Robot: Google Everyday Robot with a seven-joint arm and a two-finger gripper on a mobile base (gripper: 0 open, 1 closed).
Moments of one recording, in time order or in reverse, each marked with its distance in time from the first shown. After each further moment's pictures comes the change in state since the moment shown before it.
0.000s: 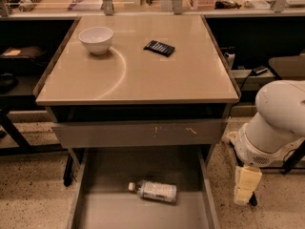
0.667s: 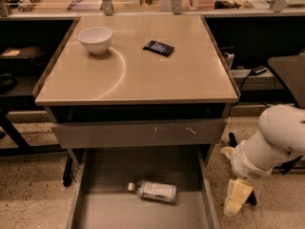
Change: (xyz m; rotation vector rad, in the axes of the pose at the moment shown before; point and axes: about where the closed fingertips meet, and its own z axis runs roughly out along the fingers) arm 0.003 0.013 0.057 -0.061 -0.145 0.057
